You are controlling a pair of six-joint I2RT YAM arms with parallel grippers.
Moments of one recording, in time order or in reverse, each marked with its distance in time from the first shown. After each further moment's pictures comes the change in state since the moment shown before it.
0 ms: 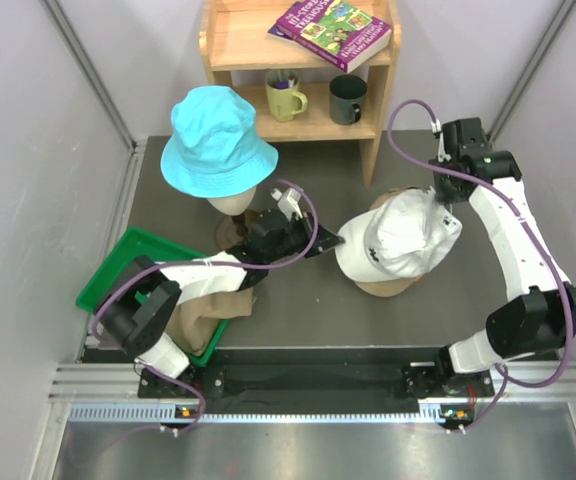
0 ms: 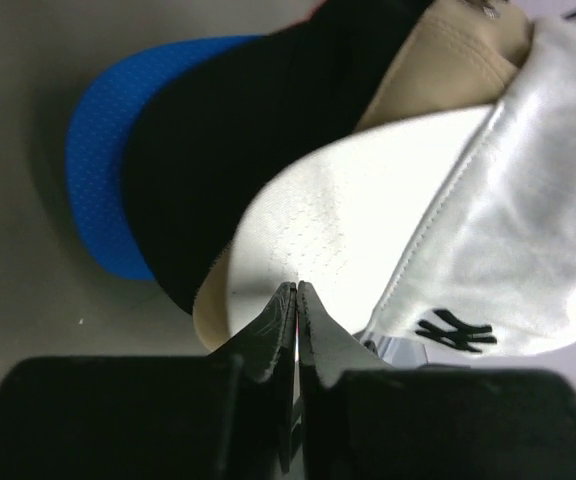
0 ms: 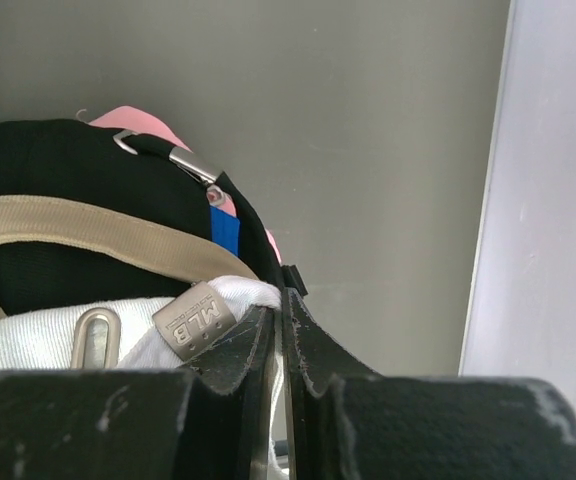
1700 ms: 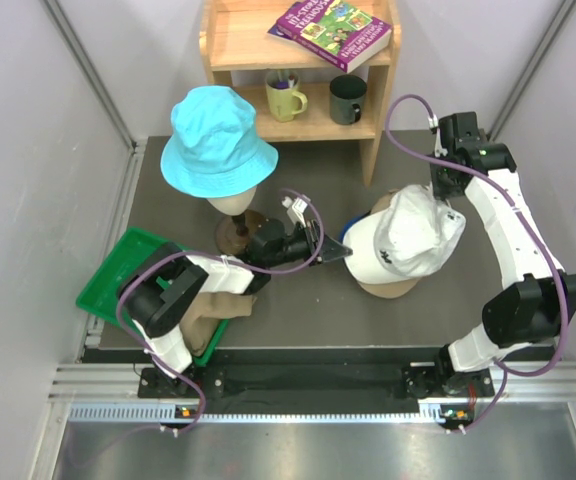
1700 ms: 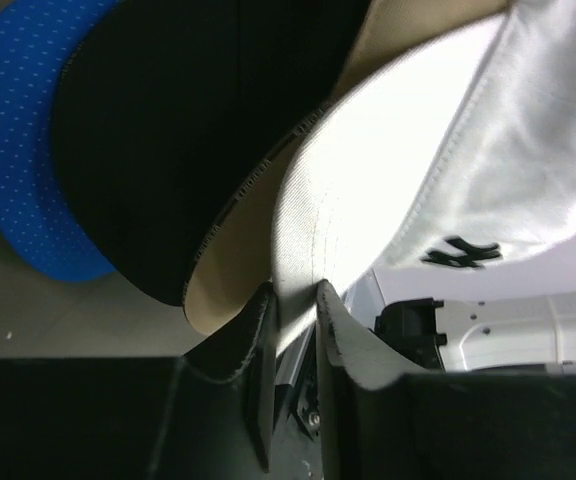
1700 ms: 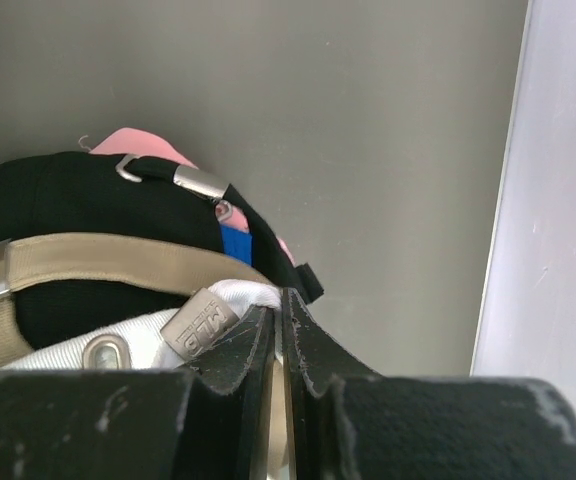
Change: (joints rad) left arm 0.018 0.163 -0.071 0.357 0.237 -0.072; right arm 0.000 0.068 0.054 -0.002 -0.018 0.017
